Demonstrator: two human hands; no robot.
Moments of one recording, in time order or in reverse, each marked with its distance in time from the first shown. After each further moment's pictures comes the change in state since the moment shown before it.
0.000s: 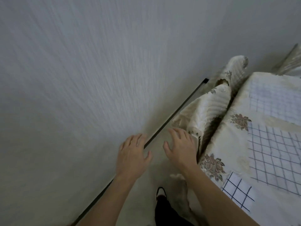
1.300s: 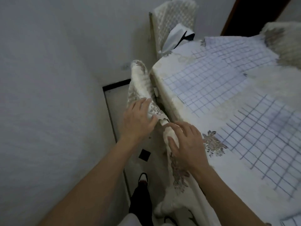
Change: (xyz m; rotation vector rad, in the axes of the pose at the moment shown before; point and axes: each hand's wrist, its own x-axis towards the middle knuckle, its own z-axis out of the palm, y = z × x) left_hand 0.640 0.283 0.220 -0.317 -0.223 1.062; right_hand 0.357 0.264 0.022 -0.283 0.315 0.795
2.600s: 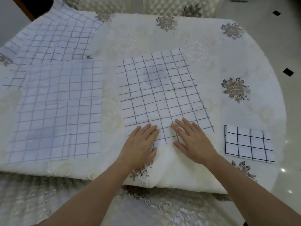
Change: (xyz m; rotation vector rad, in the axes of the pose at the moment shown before) left_hand 0.061 0.242 0.276 -0.103 -0.669 1.374; right_hand -0.162 0.253 -0.004 -0.226 -0.131 0.918
